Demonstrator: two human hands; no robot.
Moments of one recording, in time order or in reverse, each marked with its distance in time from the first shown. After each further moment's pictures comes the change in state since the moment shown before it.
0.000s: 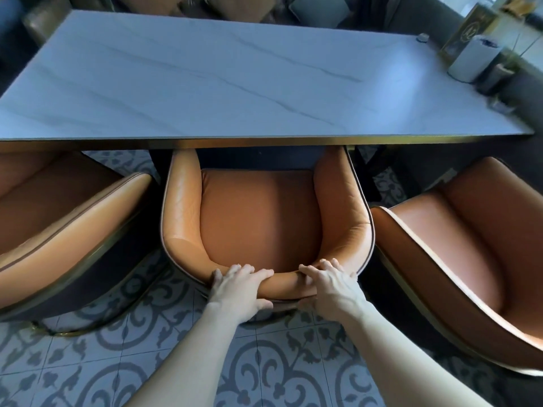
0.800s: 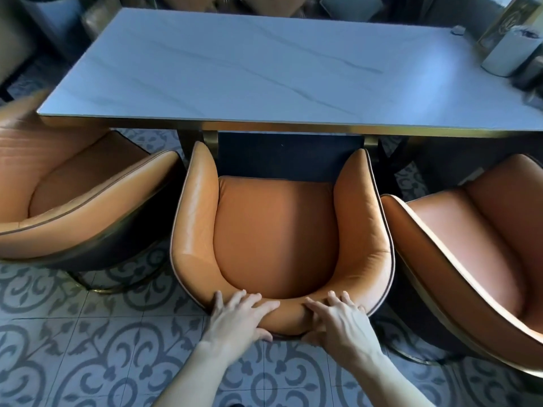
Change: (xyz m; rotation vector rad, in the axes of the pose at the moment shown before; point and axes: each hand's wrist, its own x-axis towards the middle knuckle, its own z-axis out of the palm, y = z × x) left_hand -0.101 0.033 0.084 -0.214 -0.101 -0.070; right_hand -0.099 0.037 0.092 -0.023 -0.005 -0.118
